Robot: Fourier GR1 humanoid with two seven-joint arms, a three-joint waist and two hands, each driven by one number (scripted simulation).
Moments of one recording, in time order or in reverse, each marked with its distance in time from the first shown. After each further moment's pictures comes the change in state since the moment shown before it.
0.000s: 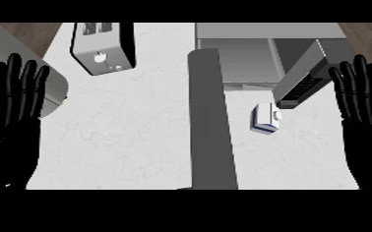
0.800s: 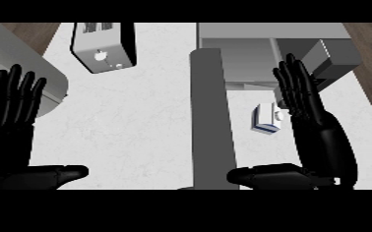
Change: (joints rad) left arm 0.061 0.021 0.118 0.084 0.164 -0.083 0.043; right arm -0.065 0.100 0.187 0.060 0.118 -0.044 0.097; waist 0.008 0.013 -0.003
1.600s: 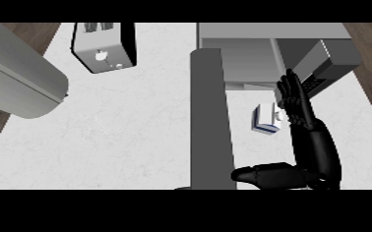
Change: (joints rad) left arm 0.214 0.031 0.161 -0.154 0.189 -0.166 0.018; right arm 0.105 0.009 -0.025 0.113 0.058 -0.054 -0.086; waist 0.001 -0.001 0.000
